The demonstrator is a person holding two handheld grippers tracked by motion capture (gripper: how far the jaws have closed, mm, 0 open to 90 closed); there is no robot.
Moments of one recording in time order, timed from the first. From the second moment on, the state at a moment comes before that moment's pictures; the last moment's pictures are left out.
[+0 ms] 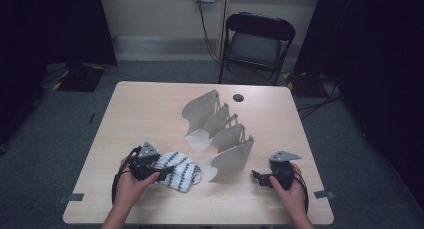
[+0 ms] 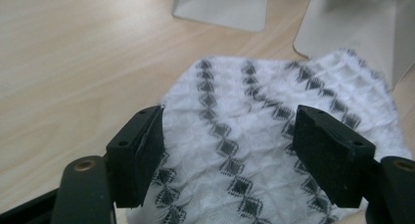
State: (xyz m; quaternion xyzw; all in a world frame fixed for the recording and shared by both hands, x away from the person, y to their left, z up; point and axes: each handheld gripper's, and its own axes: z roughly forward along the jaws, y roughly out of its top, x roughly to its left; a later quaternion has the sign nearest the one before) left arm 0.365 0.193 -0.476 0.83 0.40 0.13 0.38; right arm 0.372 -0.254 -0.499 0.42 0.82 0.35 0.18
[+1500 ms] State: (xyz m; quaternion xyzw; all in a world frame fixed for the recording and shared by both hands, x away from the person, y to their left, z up) left arm 0.324 0.105 -0.487 0.86 0.30 0.02 0.41; right arm 0.337 -0.248 -0.480 0.40 0.82 0.38 0.16
